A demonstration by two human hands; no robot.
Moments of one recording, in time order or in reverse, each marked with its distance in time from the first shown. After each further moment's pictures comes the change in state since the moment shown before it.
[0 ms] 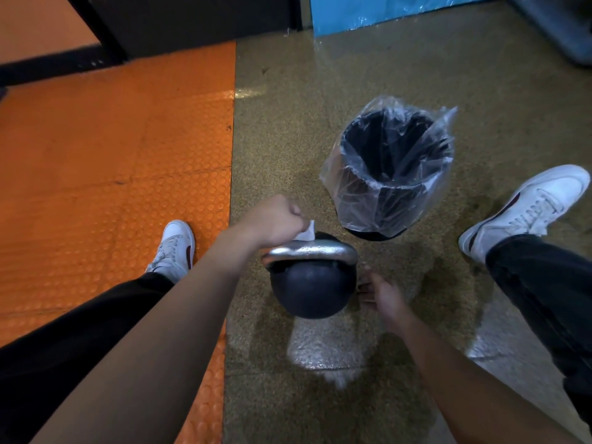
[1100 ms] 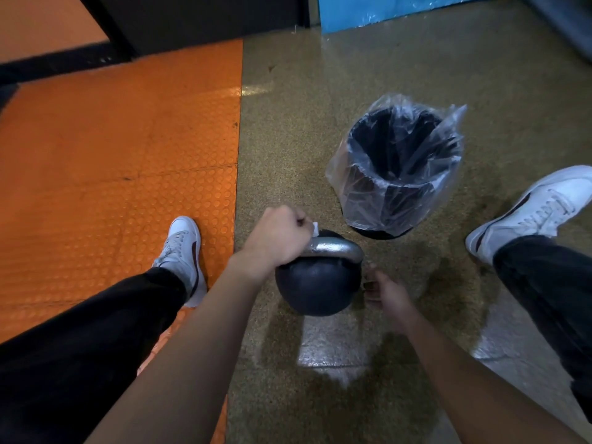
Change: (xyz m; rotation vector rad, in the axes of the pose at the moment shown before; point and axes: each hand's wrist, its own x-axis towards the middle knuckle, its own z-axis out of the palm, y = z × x) left_hand -0.024 -0.006 0.026 -0.036 0.205 0.034; right_hand -0.016 -0.013 0.002 0.019 -0.007 0.009
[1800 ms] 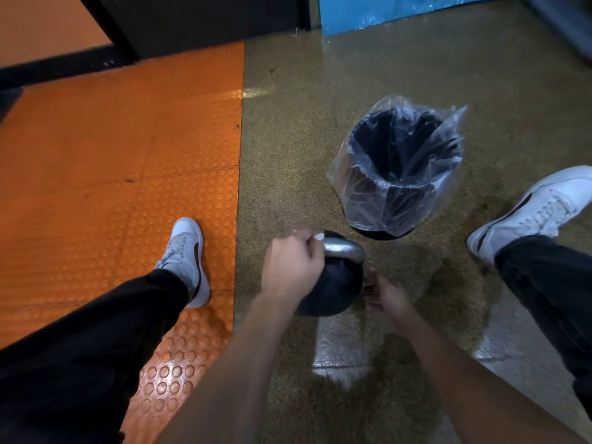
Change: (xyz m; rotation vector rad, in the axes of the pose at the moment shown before) left_hand -0.040 0.004 0.043 -0.024 0.290 -0.026; right_hand 0.006 0.011 0.002 -0.002 -0.017 -0.025
